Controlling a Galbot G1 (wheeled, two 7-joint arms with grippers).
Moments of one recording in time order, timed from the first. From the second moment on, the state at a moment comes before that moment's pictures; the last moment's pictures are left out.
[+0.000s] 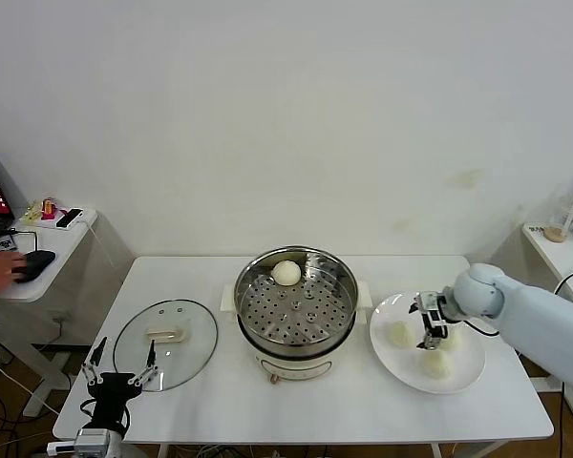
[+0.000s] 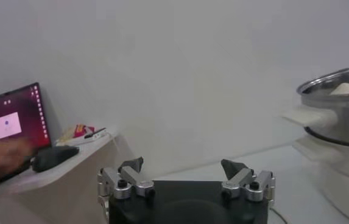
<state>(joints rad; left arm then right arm) 1.67 -1.28 -0.68 -2.03 -0.02 -0.04 -0.15 -0.08 0.67 -0.82 1.31 -0.07 -0.29 -0.91</state>
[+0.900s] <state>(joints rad) 1.67 -1.29 -0.69 -2.03 -0.02 -0.04 -0.15 -0.05 0.71 -0.83 1.26 -0.09 -0.30 -0.98</state>
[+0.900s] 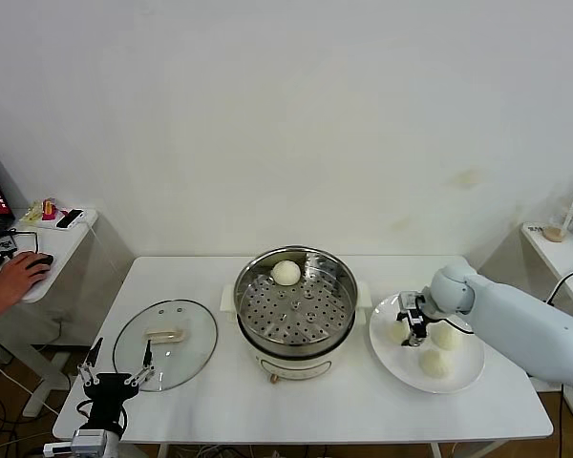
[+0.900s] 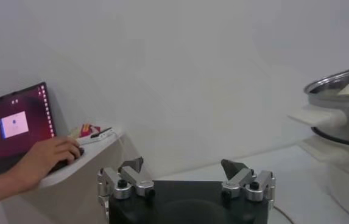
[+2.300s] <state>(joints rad) 1.63 -1.28 -0.69 -2.01 -0.05 -0.04 -0.15 0.51 1.11 -1.17 1.36 0.51 -0.58 -0.81</state>
